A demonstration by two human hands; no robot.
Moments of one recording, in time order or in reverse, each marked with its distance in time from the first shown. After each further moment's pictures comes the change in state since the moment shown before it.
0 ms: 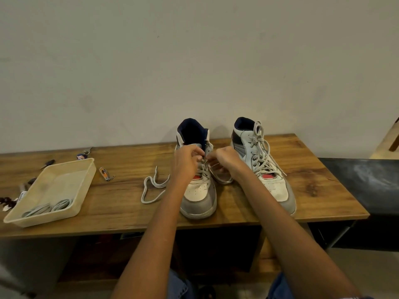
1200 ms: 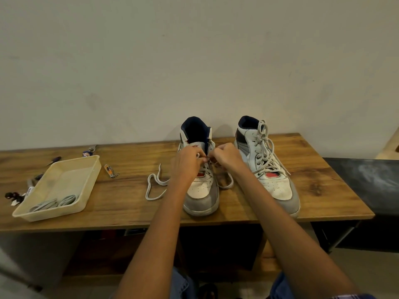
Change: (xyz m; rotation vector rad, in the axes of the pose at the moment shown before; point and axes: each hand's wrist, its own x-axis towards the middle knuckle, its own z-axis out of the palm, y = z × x) left_hand -0.007 -0.003 -0.003 0.292 -0.039 0.088; right_hand 0.012 0.005 0.012 -0.255 0.138 -0.193
